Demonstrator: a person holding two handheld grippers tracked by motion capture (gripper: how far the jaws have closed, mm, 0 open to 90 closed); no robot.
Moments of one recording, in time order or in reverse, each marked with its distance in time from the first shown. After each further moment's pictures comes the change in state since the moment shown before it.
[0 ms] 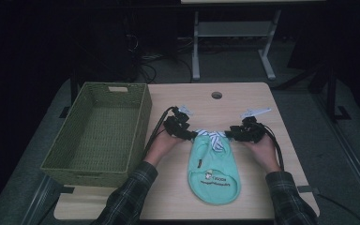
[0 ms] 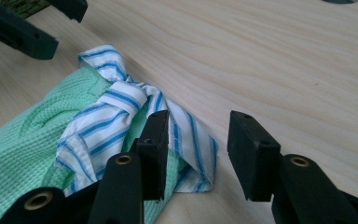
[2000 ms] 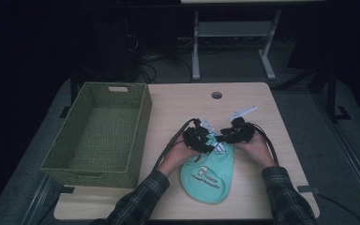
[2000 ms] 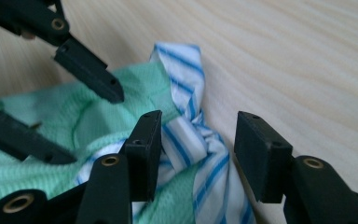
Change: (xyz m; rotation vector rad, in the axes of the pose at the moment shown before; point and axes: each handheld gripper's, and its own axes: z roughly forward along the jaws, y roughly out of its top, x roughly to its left) left arm -0.059 0.006 0.038 0.035 -0.118 0.145; right arm 0.006 0.009 0.031 0.098 0.132 -0.095
